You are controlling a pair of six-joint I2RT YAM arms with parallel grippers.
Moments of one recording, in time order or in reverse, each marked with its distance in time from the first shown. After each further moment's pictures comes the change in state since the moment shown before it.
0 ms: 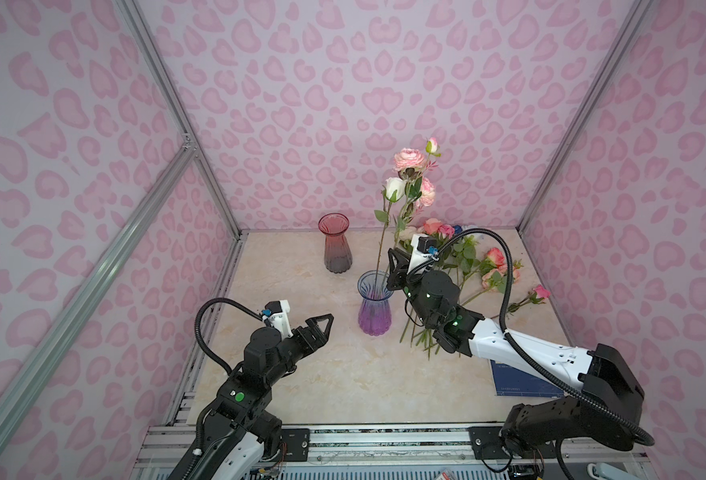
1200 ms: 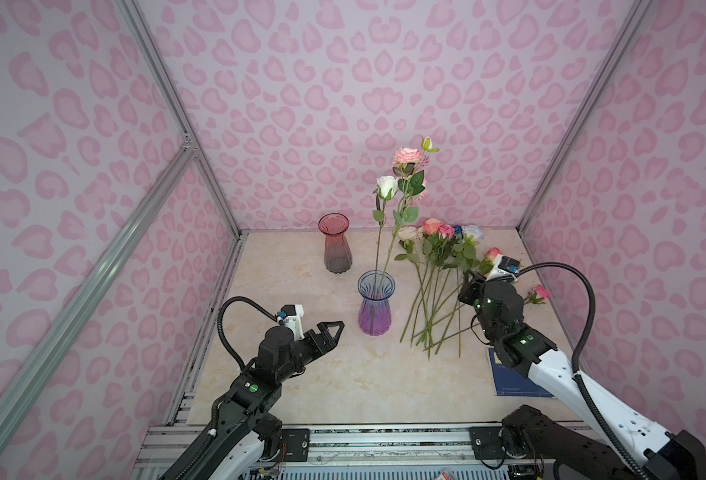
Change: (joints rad) left arm -0.060 0.135 -0.104 0.156 0.085 -0.053; right arm -0.523 -0.474 -0.342 -0.499 -0.063 0.271
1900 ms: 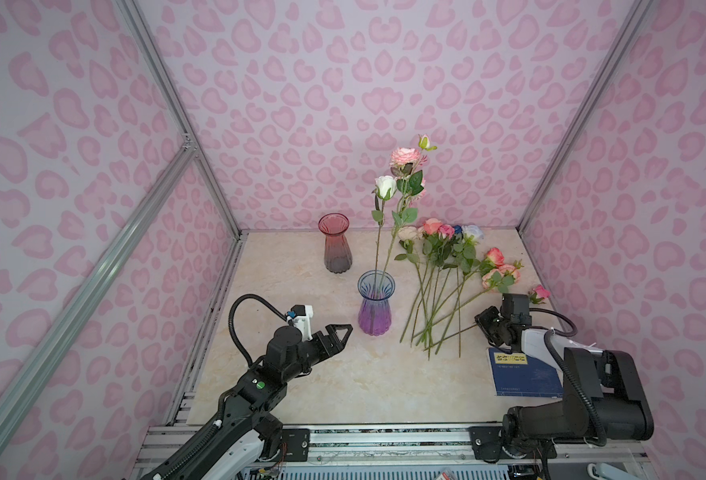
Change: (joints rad) left arm -0.054 0.031 -0.002 0.051 -0.019 0.012; right arm -0.431 0.499 -0.117 0.064 -0.610 0.282
